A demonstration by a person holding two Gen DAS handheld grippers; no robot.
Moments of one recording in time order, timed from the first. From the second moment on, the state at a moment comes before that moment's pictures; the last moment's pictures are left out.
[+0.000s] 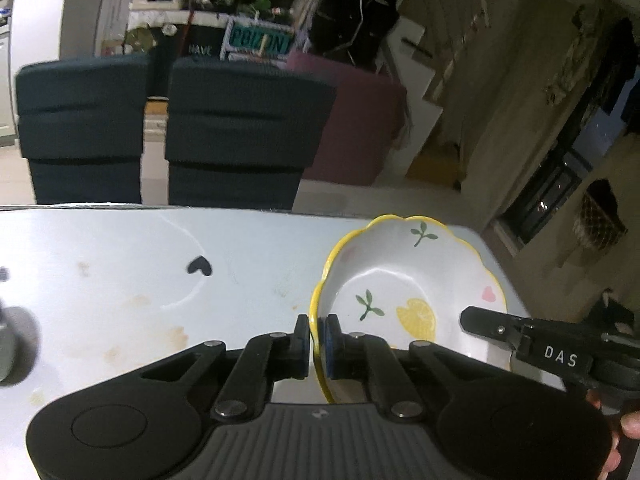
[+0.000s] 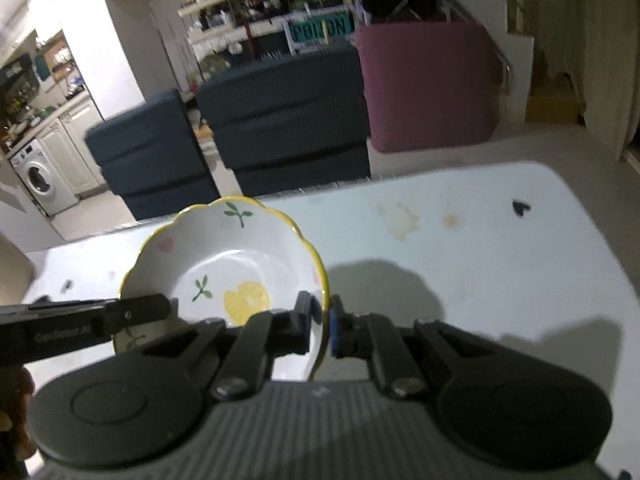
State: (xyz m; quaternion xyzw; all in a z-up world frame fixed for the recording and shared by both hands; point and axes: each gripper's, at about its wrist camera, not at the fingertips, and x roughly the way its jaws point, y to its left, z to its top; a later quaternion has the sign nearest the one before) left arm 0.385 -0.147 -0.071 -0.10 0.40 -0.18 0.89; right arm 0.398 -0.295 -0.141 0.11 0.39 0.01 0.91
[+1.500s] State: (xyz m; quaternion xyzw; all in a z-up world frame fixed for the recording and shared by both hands) left arm 0.107 0.040 -0.032 -0.13 0.38 -0.11 0.91; right arm 0.150 -0.126 -0.088 0.16 0.40 0.11 0.90
